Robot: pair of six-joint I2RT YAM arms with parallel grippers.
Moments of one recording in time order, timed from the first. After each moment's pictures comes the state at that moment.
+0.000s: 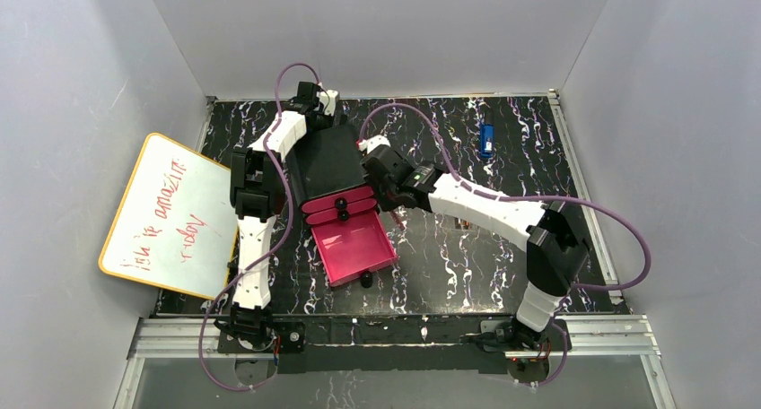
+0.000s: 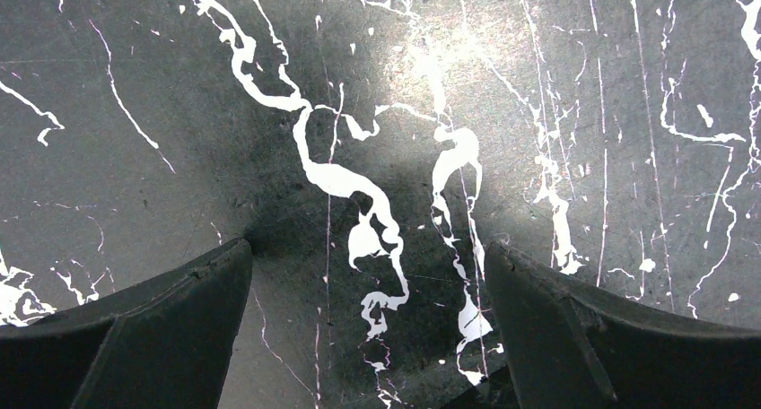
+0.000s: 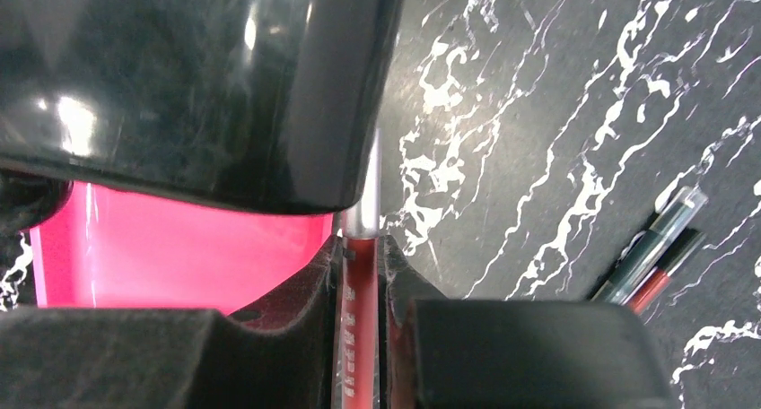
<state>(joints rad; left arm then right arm) -0.19 2.42 2.06 -0.64 0.15 0.10 0.96 1.72 1.44 -0.63 0.27 0.29</state>
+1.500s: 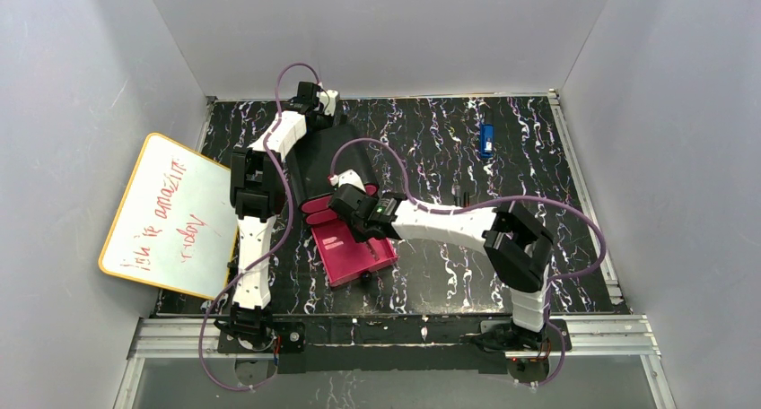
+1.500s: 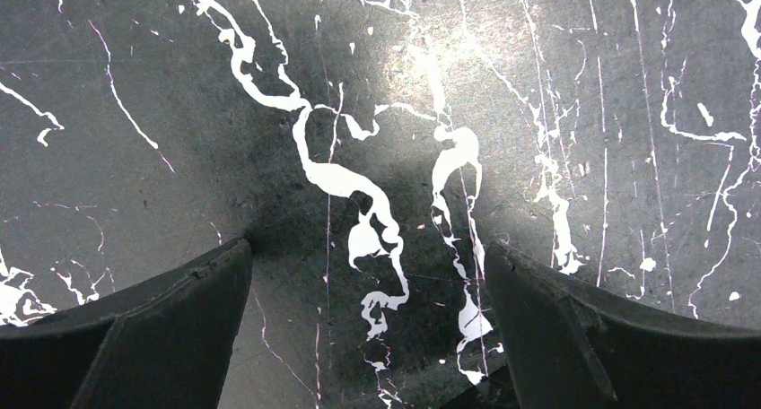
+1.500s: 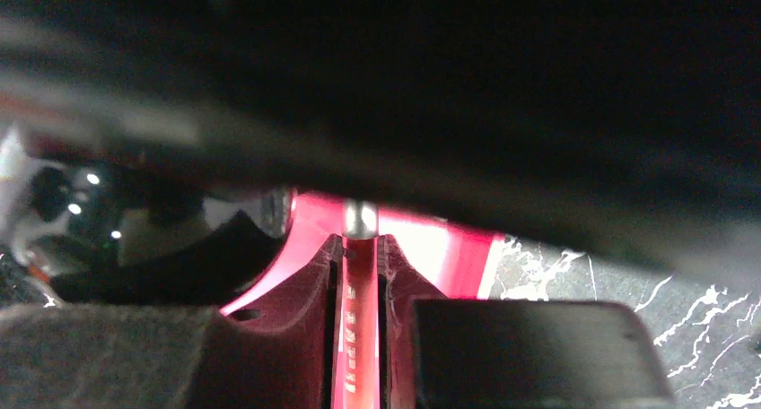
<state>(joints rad) -0.19 2.42 2.06 -0.64 0.15 0.10 1.14 1.89 1.44 -0.56 0.32 0.46</state>
